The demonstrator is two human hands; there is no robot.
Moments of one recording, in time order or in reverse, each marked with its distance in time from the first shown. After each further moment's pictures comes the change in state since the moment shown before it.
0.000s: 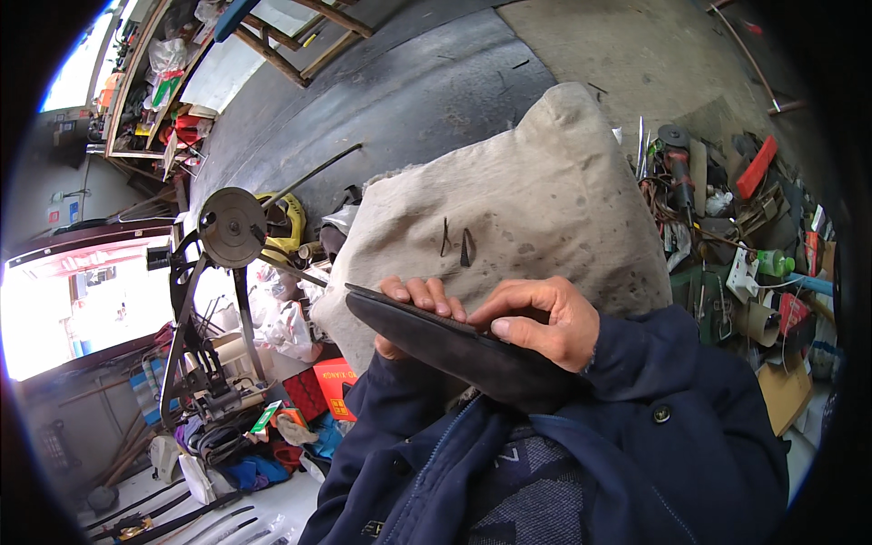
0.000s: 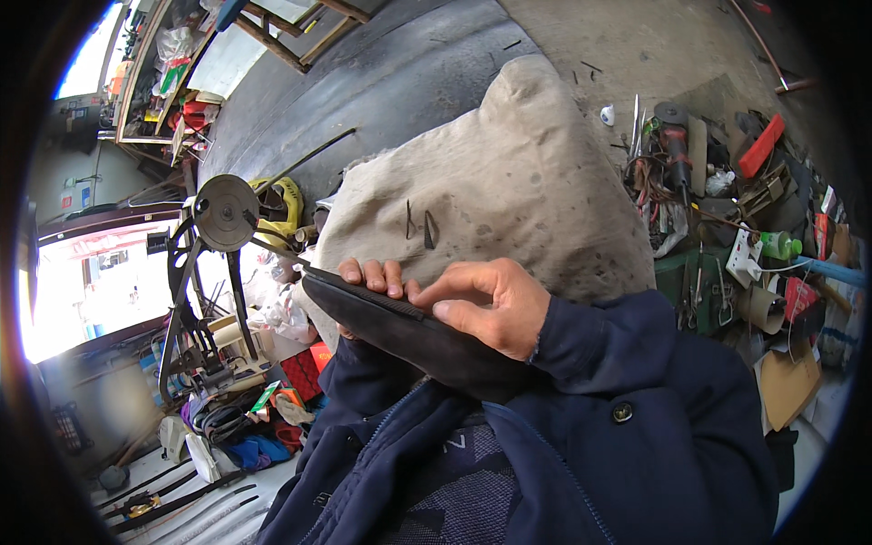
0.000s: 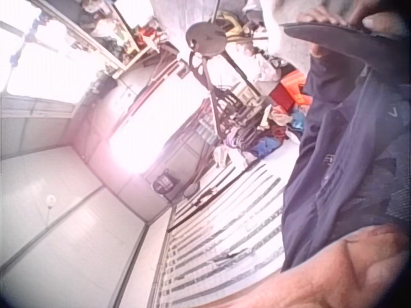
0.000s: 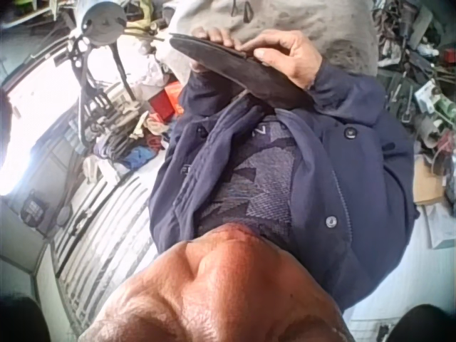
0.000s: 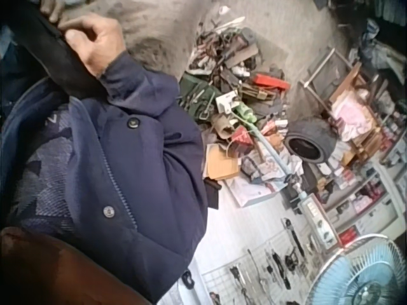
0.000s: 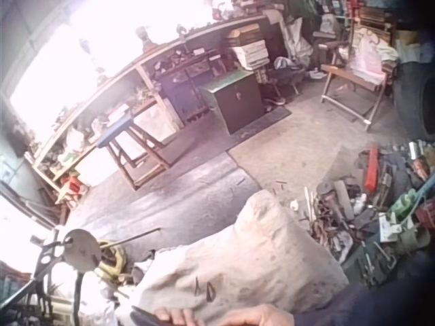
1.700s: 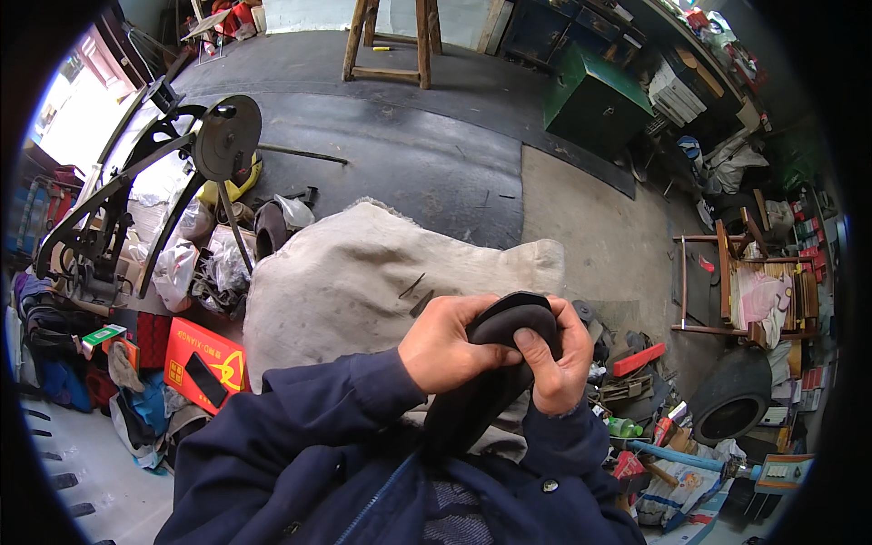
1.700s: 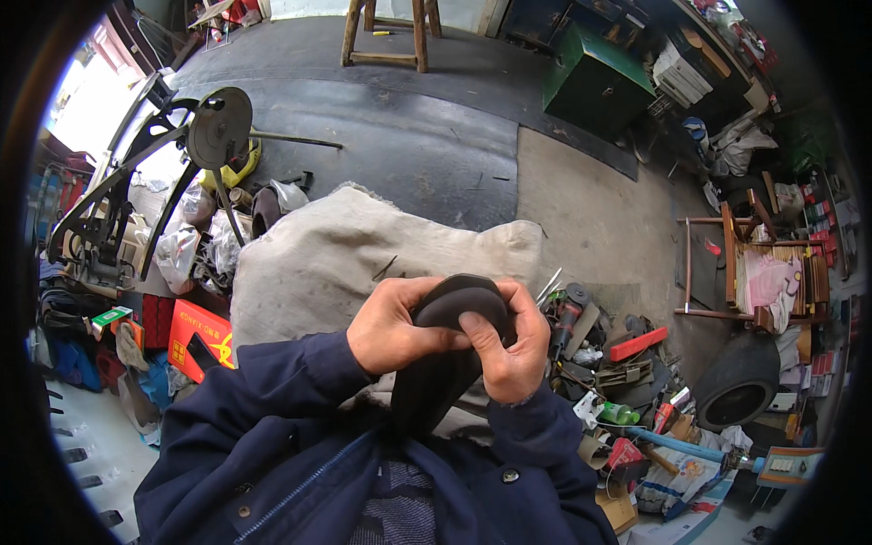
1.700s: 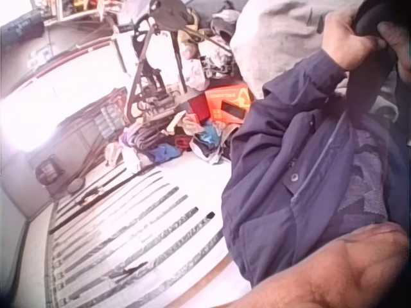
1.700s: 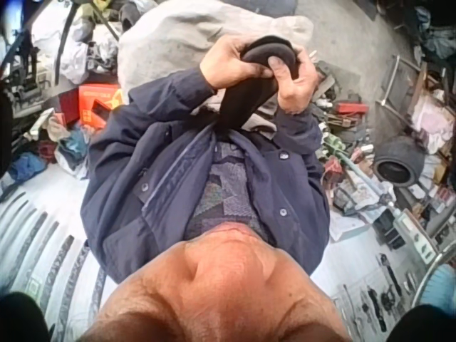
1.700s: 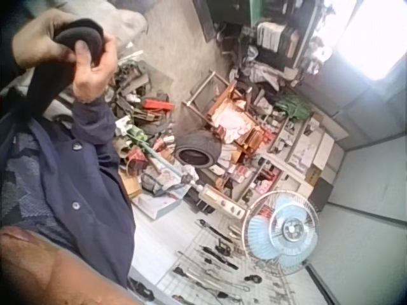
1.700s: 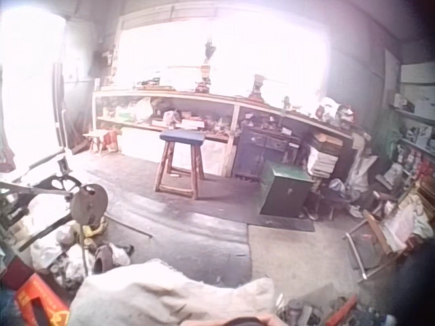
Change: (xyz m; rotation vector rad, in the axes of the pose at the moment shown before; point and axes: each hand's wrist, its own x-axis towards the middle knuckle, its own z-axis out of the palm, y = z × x) left_hand 0.103 0.002 0.142 0.767 0.361 -0.319; right_hand -0.001 -0.089 0.004 -0.512 0.312 -0.343
